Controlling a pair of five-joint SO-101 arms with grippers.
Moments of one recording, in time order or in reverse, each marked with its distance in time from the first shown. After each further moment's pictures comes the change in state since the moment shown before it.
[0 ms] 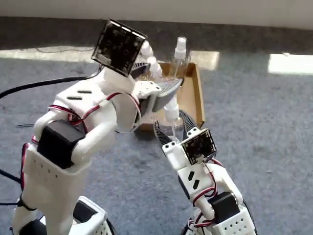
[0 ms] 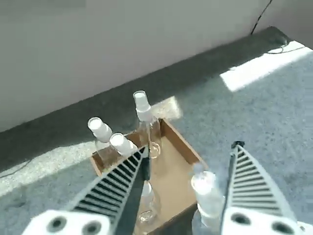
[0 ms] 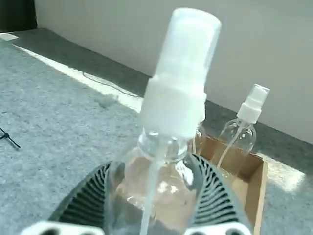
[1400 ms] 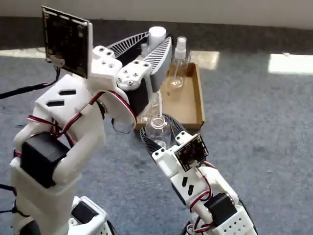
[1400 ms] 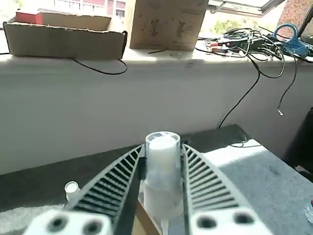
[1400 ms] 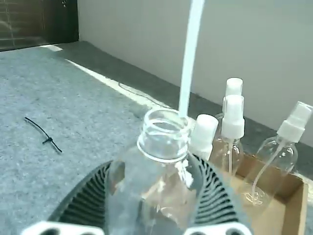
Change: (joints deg) left arm 2.7 -0.1 -9.3 -10.1 10.3; right arm -7.7 0.0 0.0 -1.7 -1.7
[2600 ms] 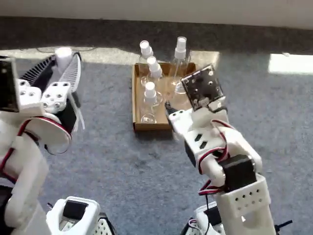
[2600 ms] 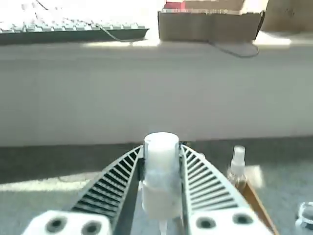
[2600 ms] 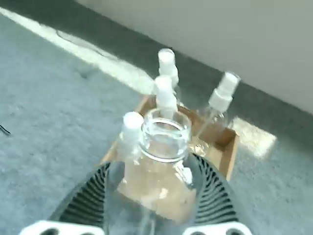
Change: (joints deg) left arm -26.8 -12.5 1.8 15.8 -8.7; right arm 11.3 36.4 -43.5 23.6 1.6
